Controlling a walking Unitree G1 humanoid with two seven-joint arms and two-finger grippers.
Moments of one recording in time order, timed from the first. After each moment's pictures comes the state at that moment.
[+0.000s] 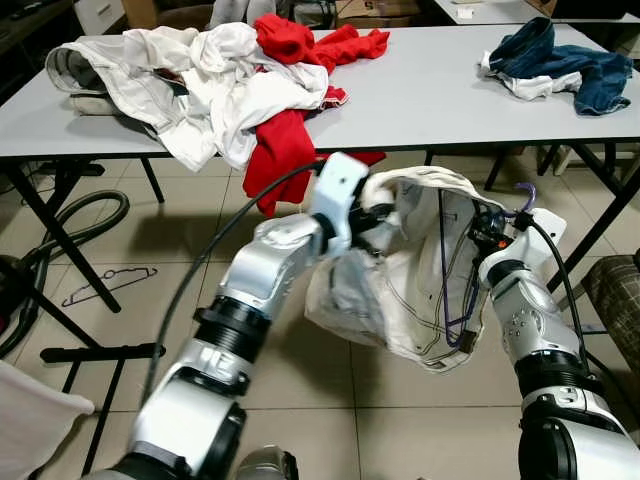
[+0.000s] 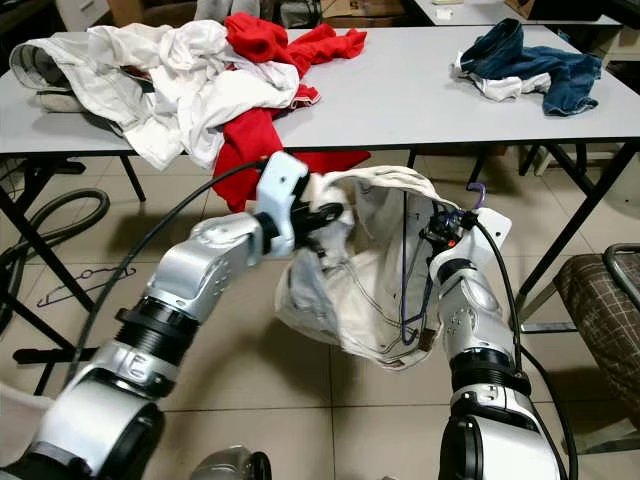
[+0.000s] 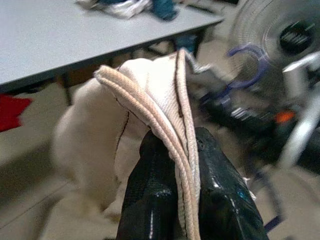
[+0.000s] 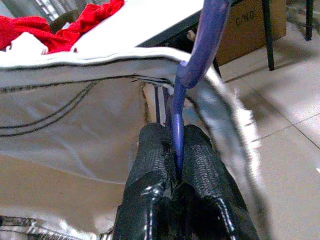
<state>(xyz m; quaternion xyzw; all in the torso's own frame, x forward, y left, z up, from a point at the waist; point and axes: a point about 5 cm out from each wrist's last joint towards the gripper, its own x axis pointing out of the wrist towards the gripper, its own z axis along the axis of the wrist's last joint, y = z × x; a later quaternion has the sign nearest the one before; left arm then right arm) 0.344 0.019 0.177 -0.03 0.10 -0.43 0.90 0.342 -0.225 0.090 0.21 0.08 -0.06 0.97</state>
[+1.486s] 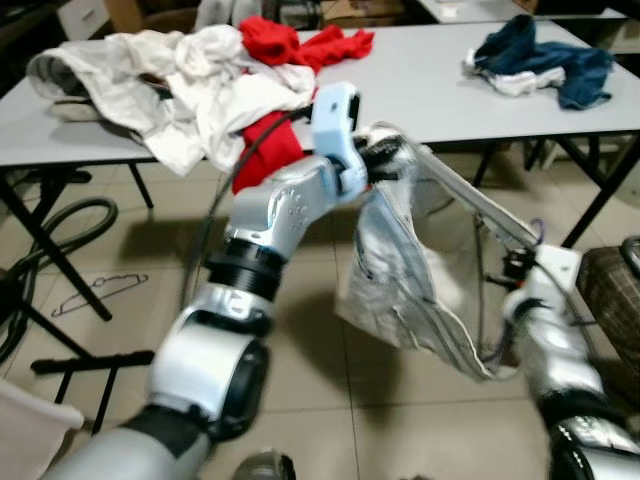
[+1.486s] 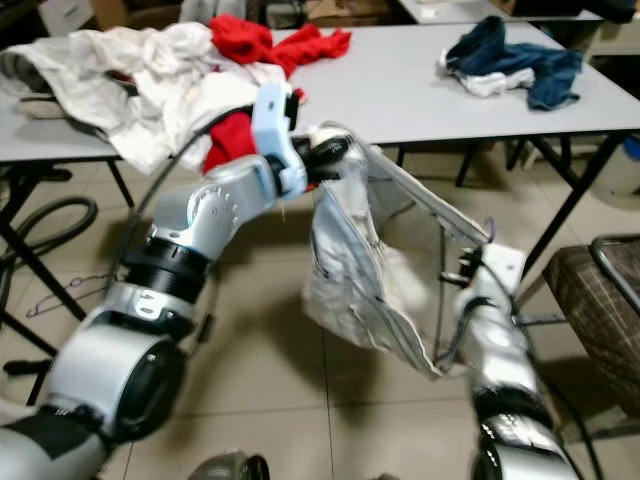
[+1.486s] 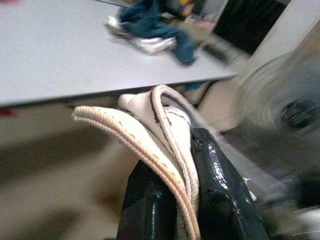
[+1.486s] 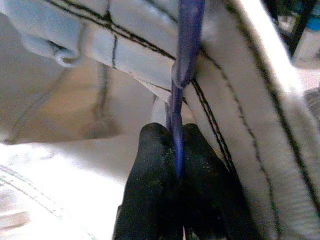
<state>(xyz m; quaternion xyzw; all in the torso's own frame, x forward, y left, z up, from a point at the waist) 0.384 0.036 0.216 -0.09 0.09 -0.32 0.94 0.301 -0.266 0.059 0.04 0.12 -0.10 0.99</state>
